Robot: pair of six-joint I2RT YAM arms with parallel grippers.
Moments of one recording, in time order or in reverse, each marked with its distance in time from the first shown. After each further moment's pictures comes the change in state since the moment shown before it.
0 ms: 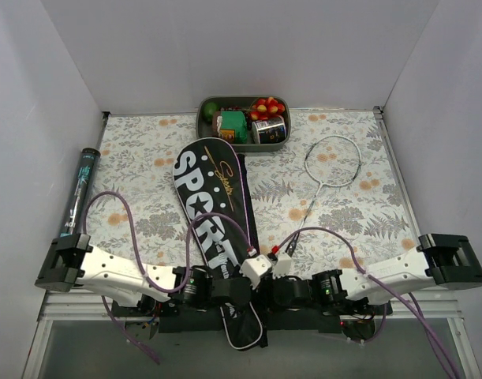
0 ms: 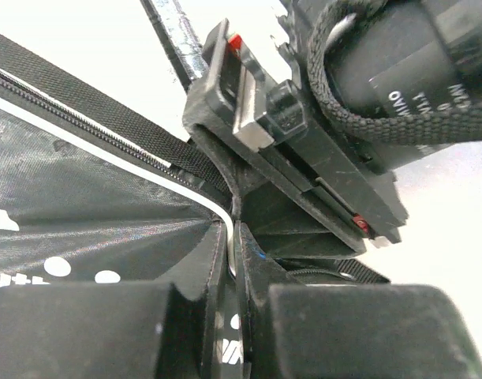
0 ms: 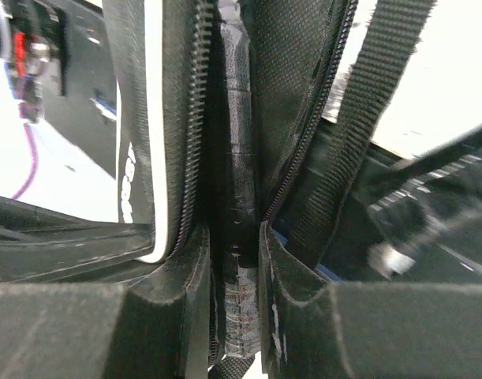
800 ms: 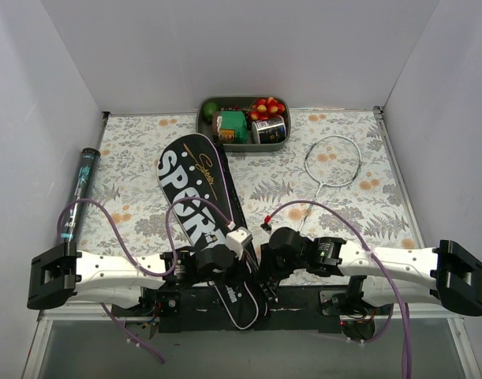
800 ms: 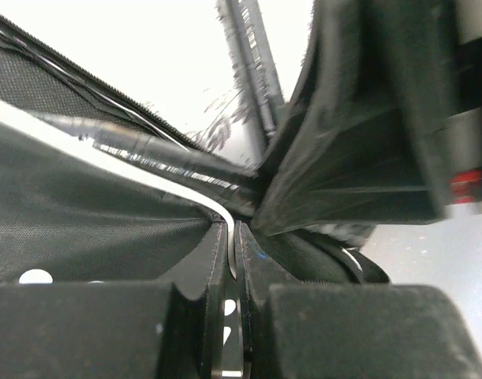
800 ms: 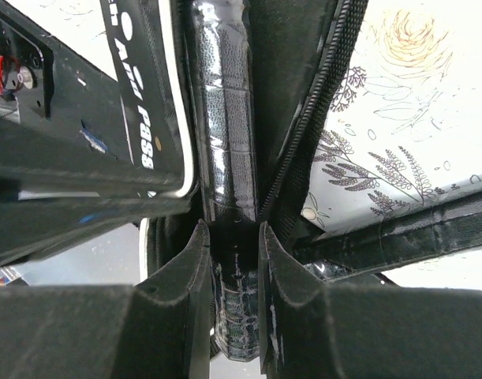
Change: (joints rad) left arm 0.324 -0.129 -0.205 0.192 0.242 -0.055; right arm -0.441 0.034 0.199 -0.212 -0.392 -0.444
